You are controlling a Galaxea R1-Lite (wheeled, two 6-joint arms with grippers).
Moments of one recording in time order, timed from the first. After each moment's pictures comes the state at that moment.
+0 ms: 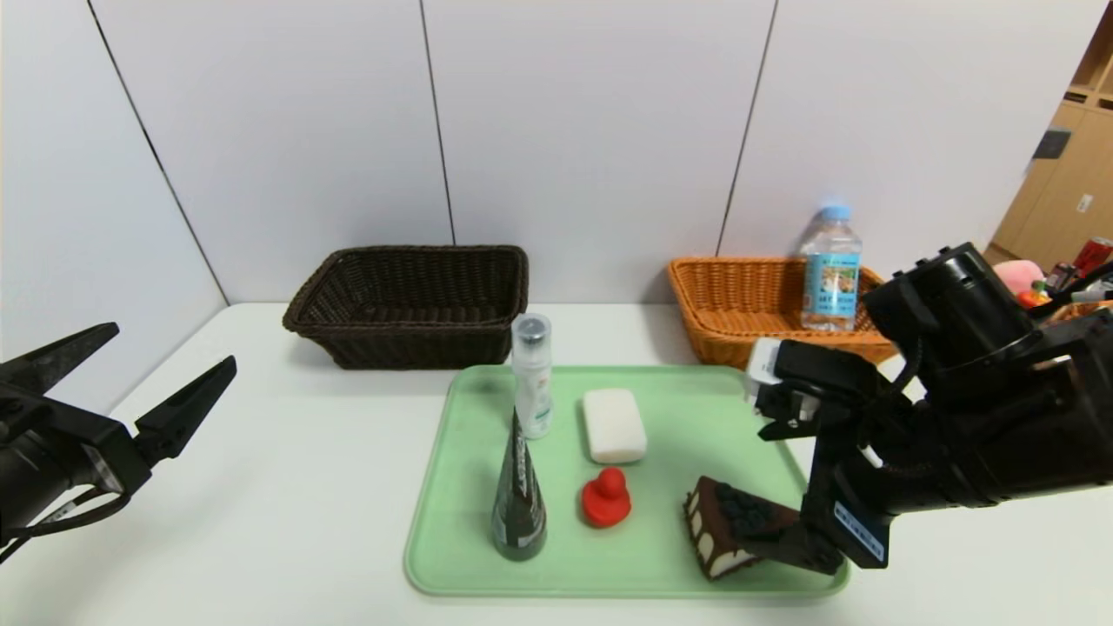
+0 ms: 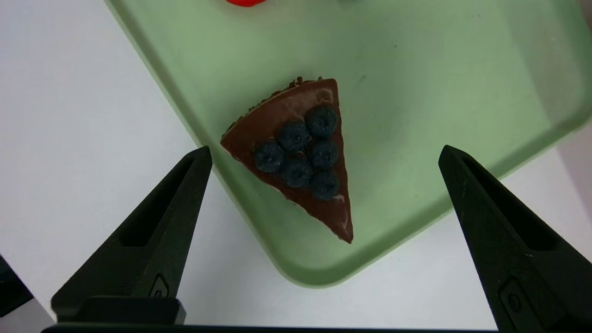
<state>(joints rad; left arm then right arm) 0.00 1.10 -0.22 -0.95 -0.17 0.17 0.54 1.55 -0.98 0.33 0.16 -0.50</state>
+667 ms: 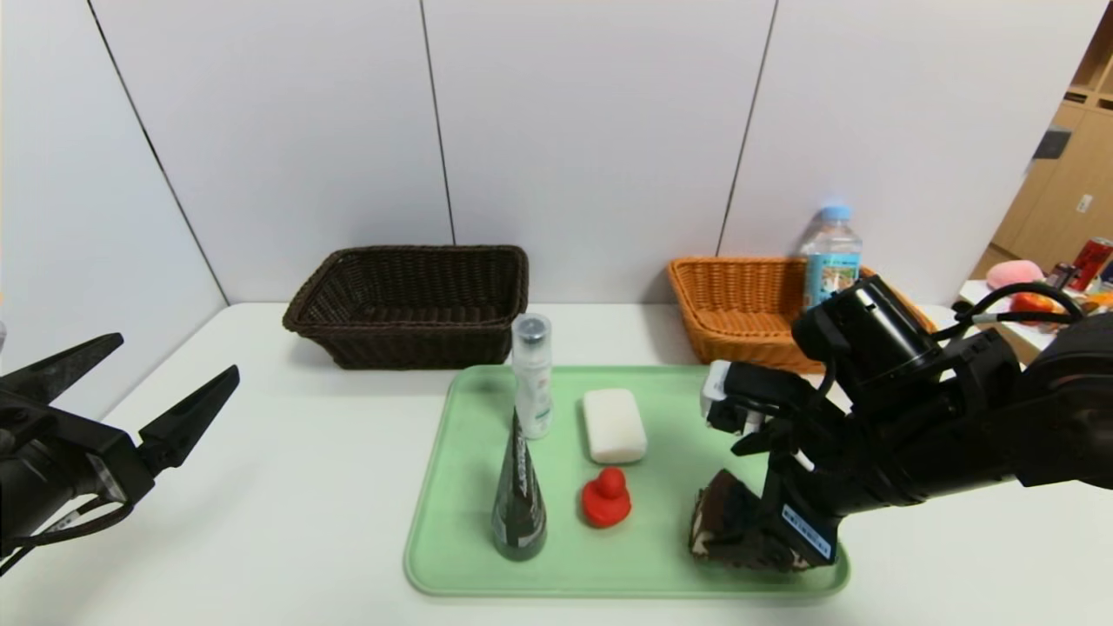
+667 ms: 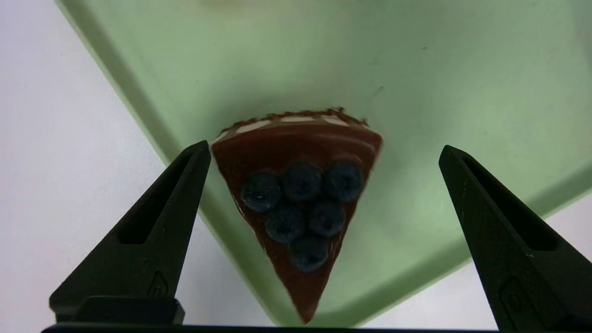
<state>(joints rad) 0.00 1.10 -0.20 -0.95 -0.17 0.16 0.54 1.67 -0.97 0.28 0.17 -0.50</state>
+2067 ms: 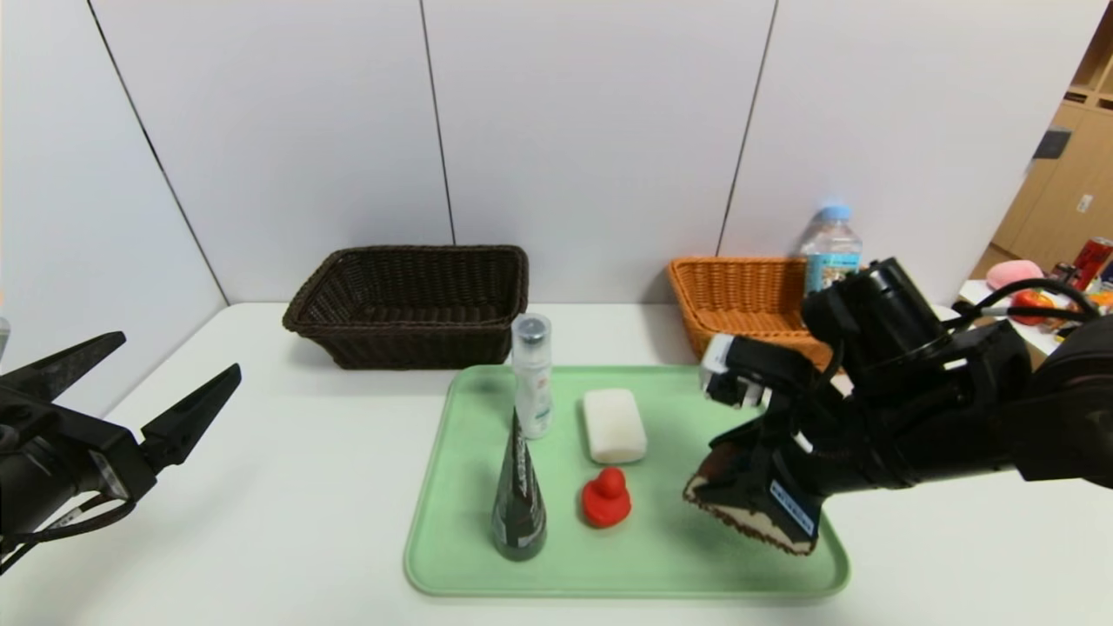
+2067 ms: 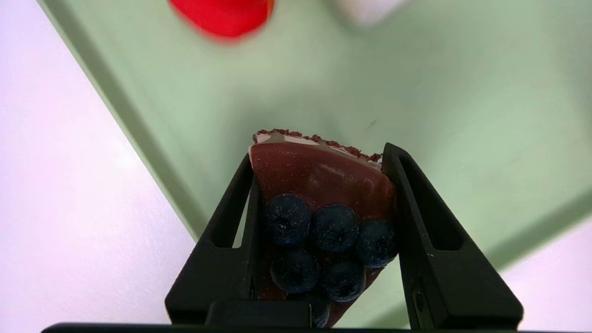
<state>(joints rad) 0.00 1.11 -0.21 -0.95 -0.17 0.16 0.54 1.64 -0.98 0.18 0.20 -0.45</state>
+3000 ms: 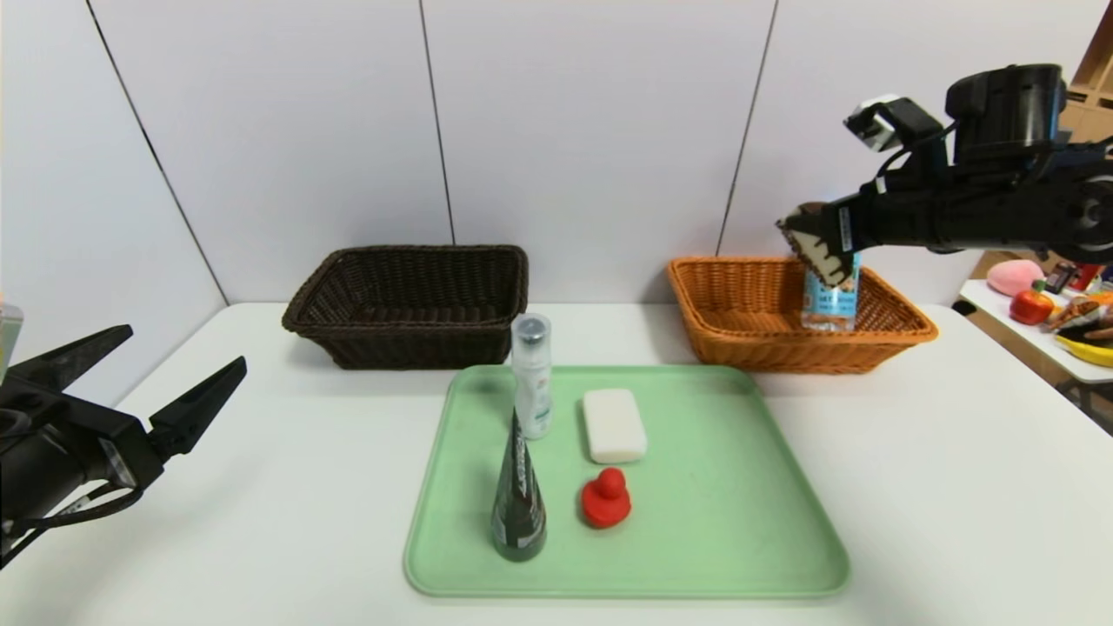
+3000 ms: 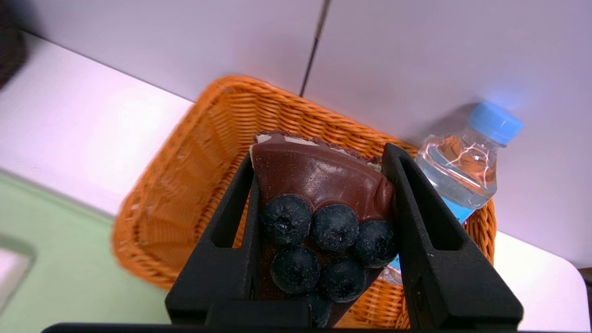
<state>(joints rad) 0.00 1.13 -0.23 -0.95 -0.17 0.16 0.08 1.87 -1.48 -0.05 0.15 -0.29</state>
